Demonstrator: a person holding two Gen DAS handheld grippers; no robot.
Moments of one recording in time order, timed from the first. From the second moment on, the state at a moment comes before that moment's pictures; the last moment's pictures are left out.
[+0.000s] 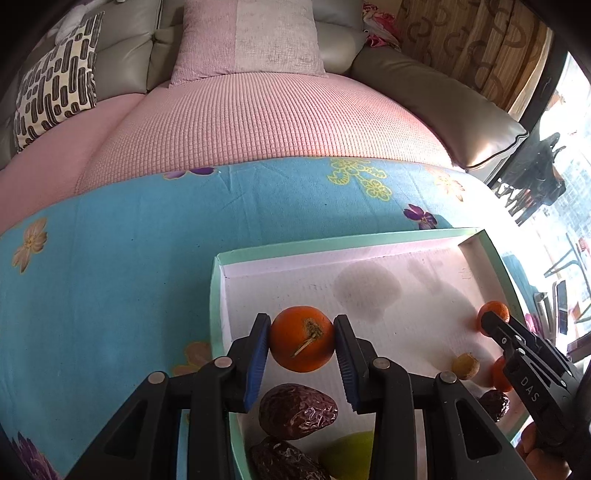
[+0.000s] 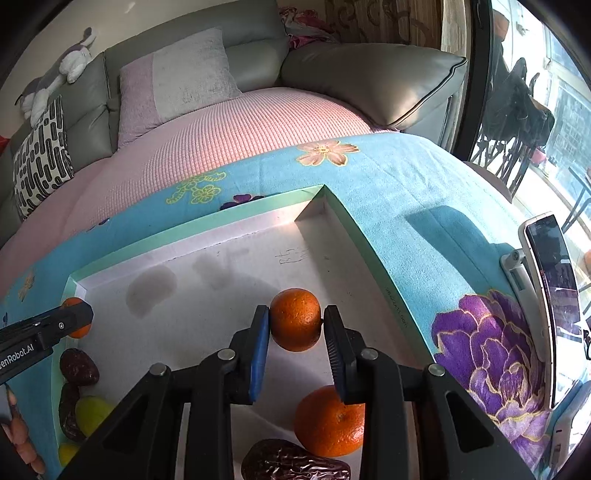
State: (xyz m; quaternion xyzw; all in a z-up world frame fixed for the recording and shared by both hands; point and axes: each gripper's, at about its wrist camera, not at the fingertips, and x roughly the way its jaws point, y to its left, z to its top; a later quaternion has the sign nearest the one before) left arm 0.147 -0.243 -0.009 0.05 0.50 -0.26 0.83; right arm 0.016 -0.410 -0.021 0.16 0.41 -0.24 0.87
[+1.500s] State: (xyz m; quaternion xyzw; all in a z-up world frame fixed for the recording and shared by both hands) left arm 0.134 -0.217 0.023 0.06 0.47 -0.24 0.85; right arm 0.013 -0.395 0.006 0.11 0.41 -0.24 0.87
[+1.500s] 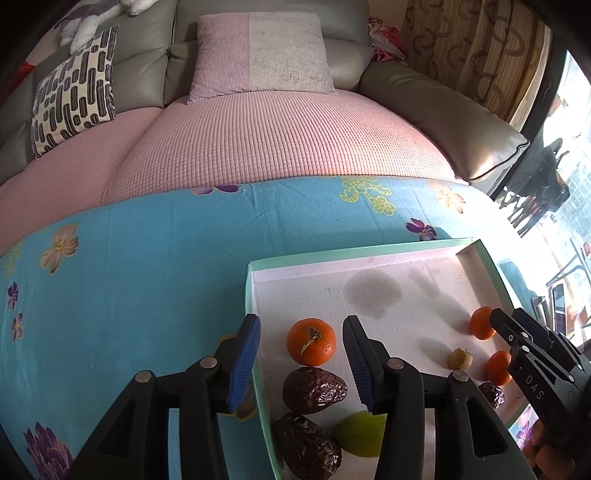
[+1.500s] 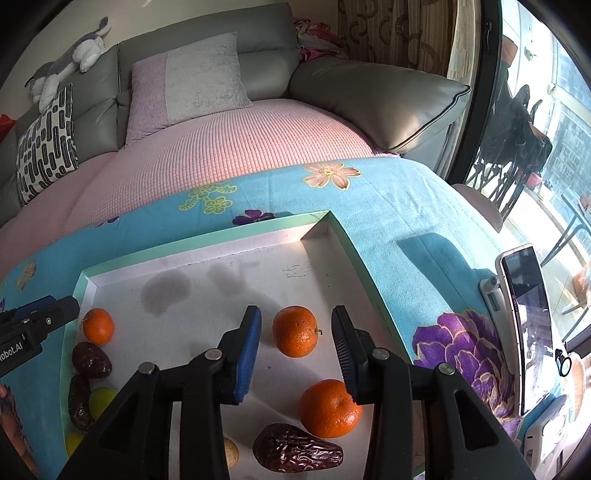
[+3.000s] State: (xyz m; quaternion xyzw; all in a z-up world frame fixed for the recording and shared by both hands) left arm 0.110 -0.111 -0.010 0.07 0.45 -0.05 0.89; right arm 0.017 -0.333 0.012 0.08 0.42 -0.18 0.89
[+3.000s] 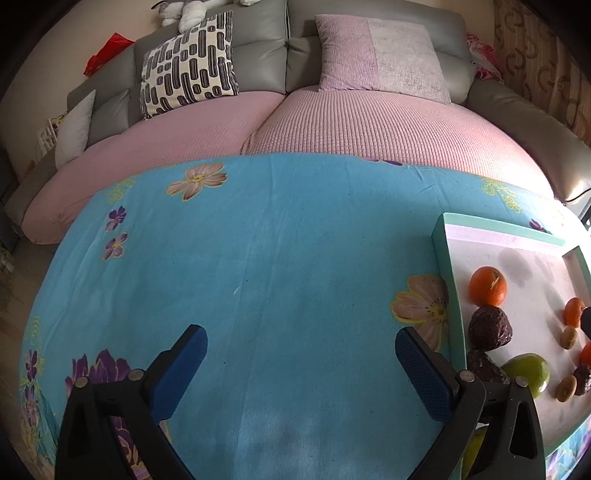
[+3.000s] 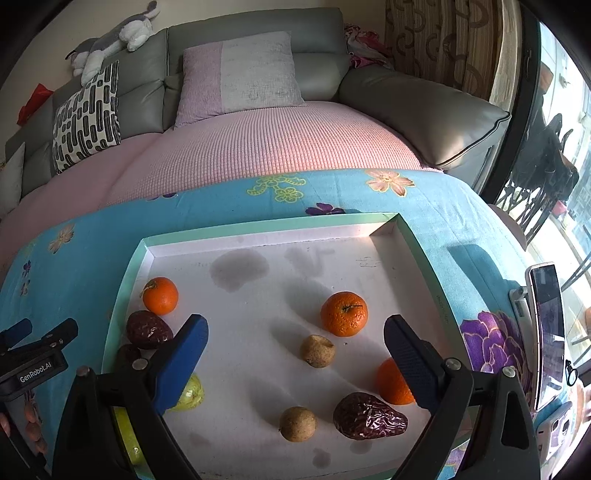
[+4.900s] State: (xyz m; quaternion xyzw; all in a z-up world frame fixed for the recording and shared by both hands) left arm 0.023 -0.054 -0.006 0.07 0.45 -0.05 0.89; right arm -0.063 -0.254 0.005 0.05 0.42 -0.14 0.89
